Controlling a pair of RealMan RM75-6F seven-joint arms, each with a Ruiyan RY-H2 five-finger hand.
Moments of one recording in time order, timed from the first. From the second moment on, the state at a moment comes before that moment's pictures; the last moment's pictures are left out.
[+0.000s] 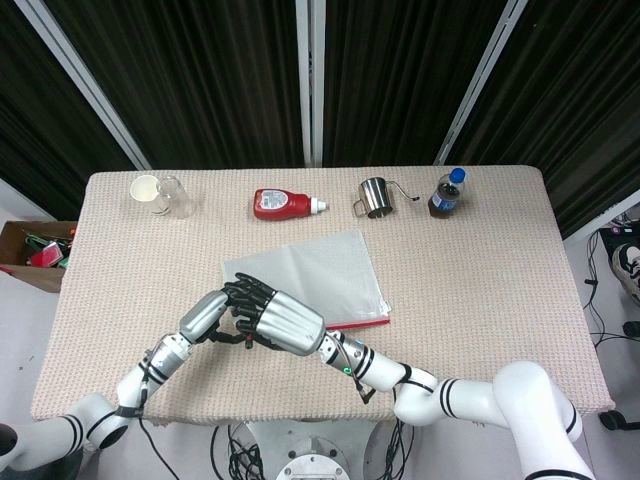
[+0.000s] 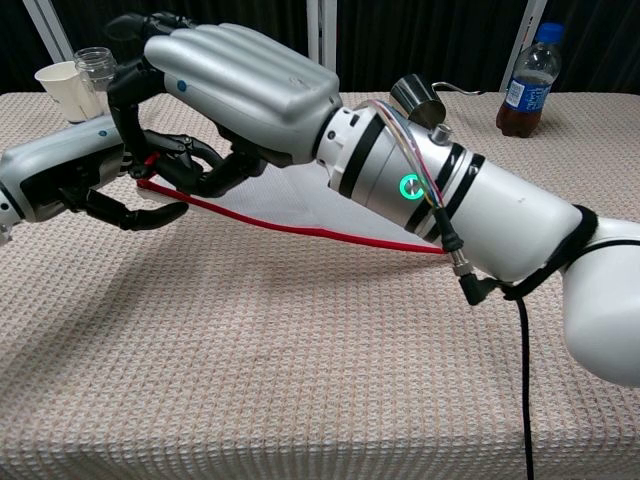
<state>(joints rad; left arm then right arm) -0.62 -1.63 0.03 -1.13 1.70 1.25 -0.90 1.02 -1.90 0.11 -1.13 -1.73 1.26 0.05</state>
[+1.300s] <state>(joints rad) -0.60 -1.63 0.06 -1.01 1.66 1.33 -1.41 0.78 -1.74 -0.03 -1.14 -1.81 1.41 -0.13</state>
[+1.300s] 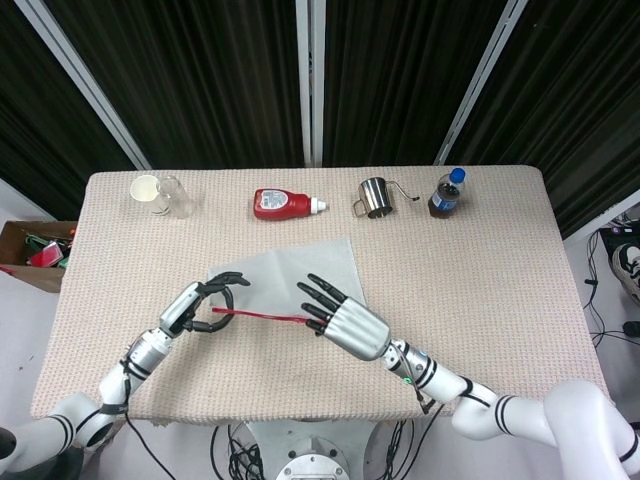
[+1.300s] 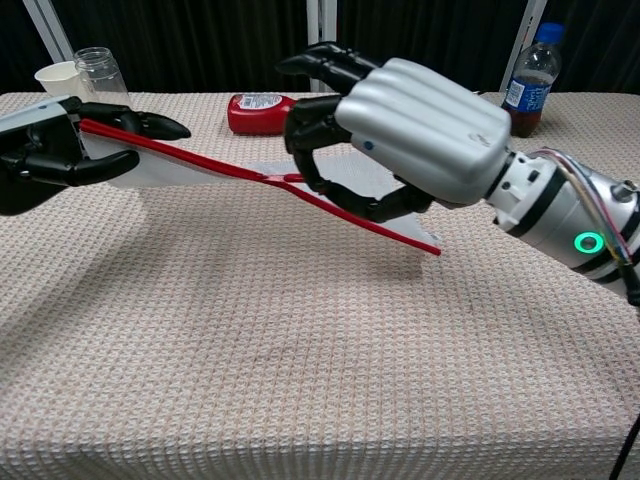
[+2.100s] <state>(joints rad) -0.56 -1.63 0.06 -1.04 1.63 1.29 -1.13 0.50 -1.52 -0.12 -1.22 -1.71 1.45 -0.11</state>
